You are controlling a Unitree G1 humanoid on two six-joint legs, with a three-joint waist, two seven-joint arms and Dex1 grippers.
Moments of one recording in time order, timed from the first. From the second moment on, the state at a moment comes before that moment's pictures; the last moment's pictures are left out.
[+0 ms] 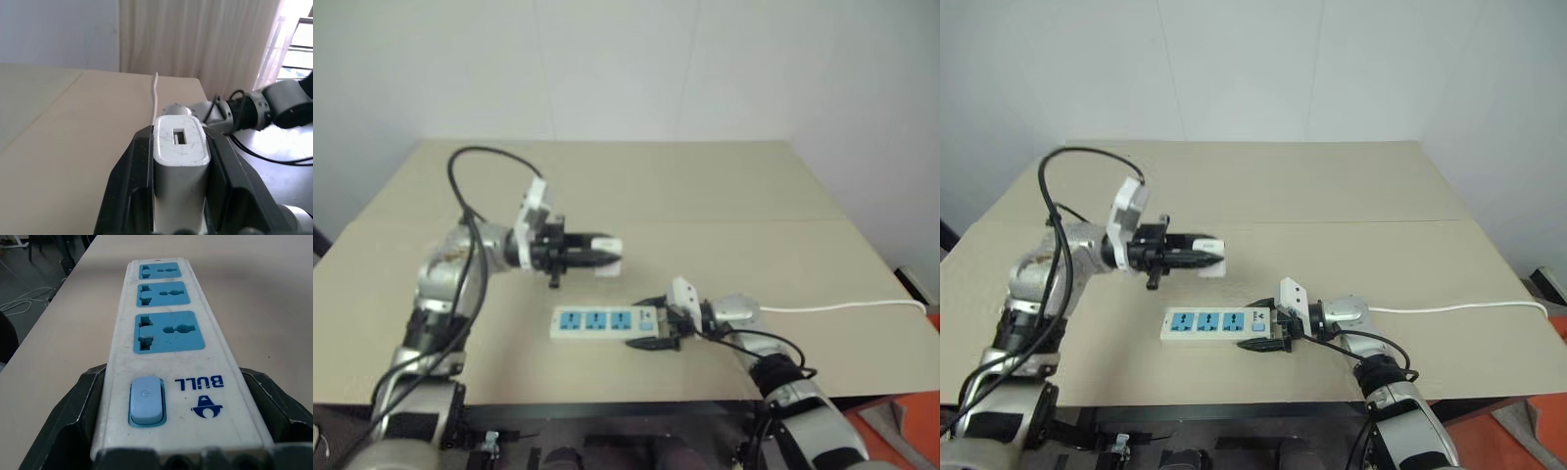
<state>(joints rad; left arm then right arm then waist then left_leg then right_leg) -0.68 0.56 -0.02 0.10 -0.55 0.49 -1.40 -0.61 -0.29 0.22 0.65 0.16 -0.22 1.34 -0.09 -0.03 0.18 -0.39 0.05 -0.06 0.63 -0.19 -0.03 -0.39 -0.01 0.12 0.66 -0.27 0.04</state>
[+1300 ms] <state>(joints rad) -0.54 0.42 -0.16 0.25 -0.36 0.10 -1.40 -0.61 -0.28 0.22 0.65 0.16 -0.22 1.33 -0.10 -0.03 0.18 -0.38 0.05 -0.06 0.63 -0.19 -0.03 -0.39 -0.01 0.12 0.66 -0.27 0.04</state>
